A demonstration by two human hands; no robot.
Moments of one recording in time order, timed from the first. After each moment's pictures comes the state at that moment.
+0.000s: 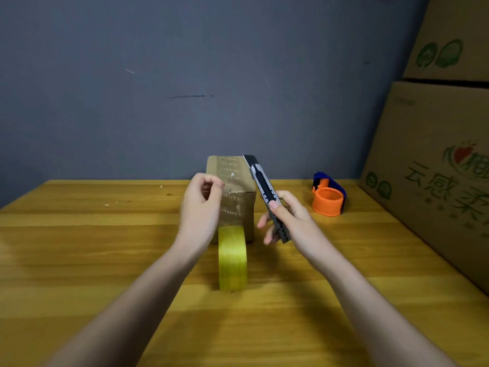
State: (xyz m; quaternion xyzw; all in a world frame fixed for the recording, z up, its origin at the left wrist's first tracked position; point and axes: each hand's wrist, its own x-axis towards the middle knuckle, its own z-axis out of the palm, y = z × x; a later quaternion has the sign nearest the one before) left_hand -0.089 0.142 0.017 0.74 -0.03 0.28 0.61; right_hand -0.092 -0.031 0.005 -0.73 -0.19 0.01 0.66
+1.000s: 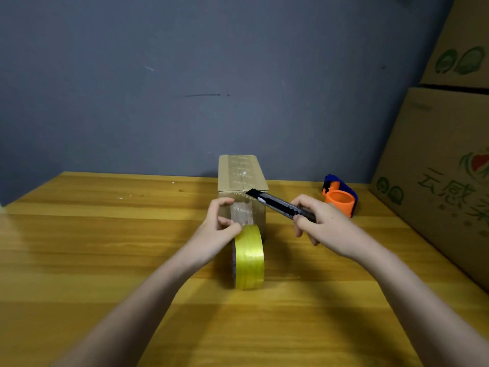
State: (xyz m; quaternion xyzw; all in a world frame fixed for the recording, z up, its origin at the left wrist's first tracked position) left_hand -0.105 0.172 -0.019 0.82 -0.05 0.02 0.57; right_hand -0.092 -0.059 0.024 -0.93 -0.23 -0.04 0.29
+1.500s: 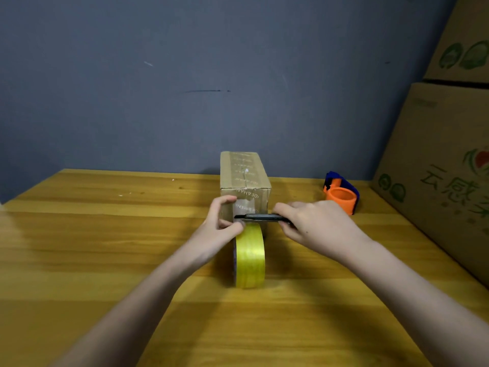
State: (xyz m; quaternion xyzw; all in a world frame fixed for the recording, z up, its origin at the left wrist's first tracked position) left_hand -0.106 0.174 -0.021 0.81 -0.06 0.00 0.58; right_hand -0.088 -0.041 0.015 -0.90 -0.33 -0.27 -0.11
